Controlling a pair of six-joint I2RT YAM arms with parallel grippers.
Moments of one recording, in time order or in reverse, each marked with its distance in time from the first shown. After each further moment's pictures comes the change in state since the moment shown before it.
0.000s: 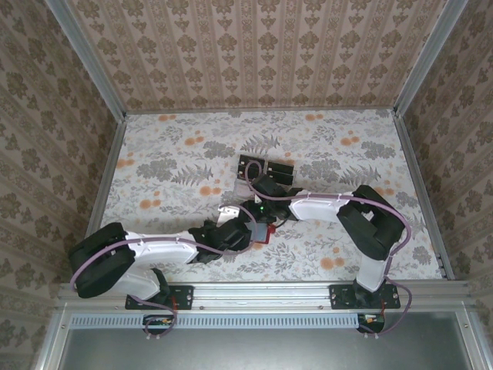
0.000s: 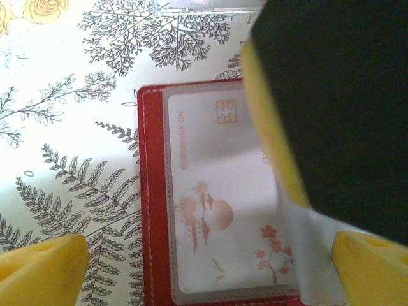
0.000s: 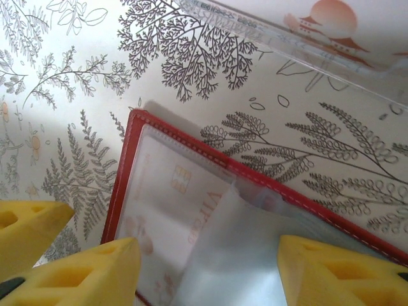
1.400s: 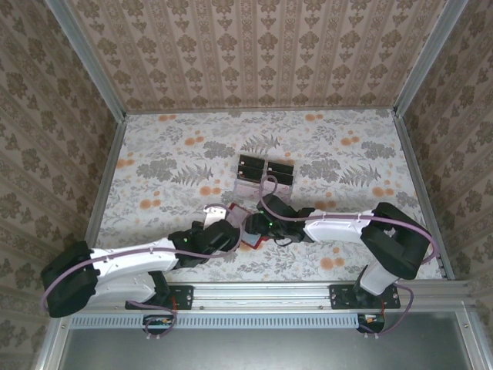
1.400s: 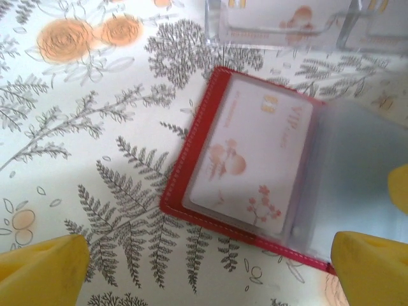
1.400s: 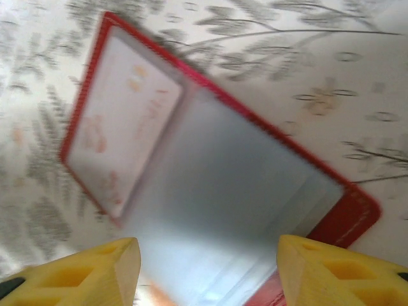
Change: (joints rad) left arm 0.000 -0.270 -0.056 -0.141 -0.039 -0.033; right arm 0.093 -0.197 -0.253 0.076 0.186 0.236
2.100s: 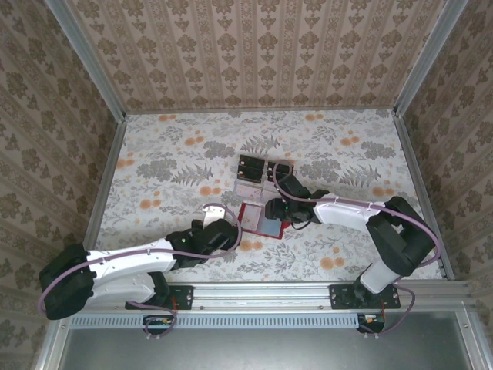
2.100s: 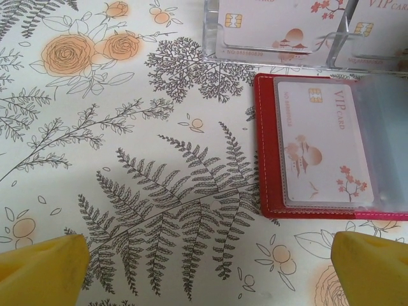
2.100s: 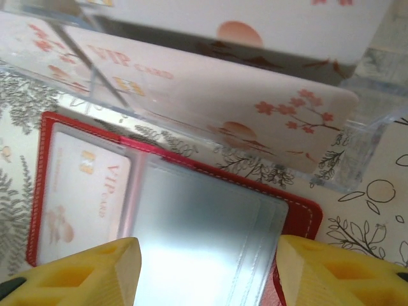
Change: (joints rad) left arm 0.000 -0.010 0.000 0.020 -0.006 0.000; right arm -0.211 -0.017 0.077 -0.188 -0.003 -0.245
